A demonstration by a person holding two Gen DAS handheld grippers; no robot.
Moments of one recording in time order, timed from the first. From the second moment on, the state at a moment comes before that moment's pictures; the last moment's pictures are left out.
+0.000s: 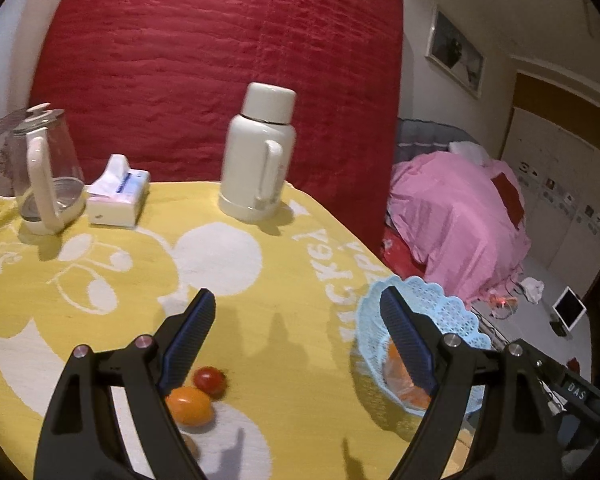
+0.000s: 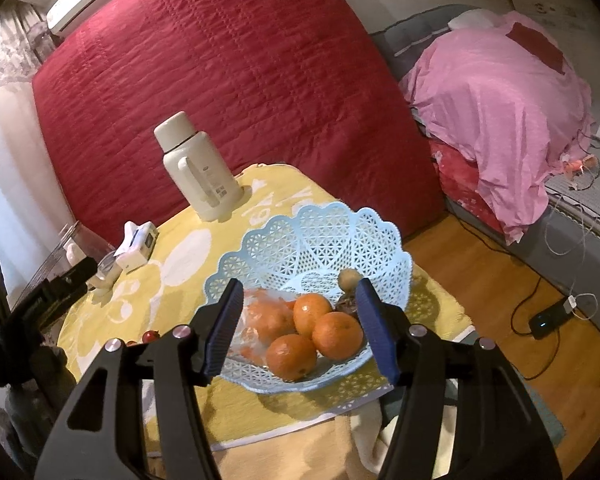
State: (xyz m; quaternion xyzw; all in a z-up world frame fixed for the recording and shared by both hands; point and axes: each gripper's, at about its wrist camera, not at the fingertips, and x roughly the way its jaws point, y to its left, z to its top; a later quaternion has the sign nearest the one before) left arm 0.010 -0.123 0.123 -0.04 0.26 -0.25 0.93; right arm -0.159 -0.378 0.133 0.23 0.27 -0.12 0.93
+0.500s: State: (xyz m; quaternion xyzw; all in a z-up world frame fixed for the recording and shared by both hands) left arm 0.022 -0.065 0.132 -0.08 0.25 -0.20 0.94; right arm -0.156 -0.357 0.136 0.22 0.27 -0.09 0.93
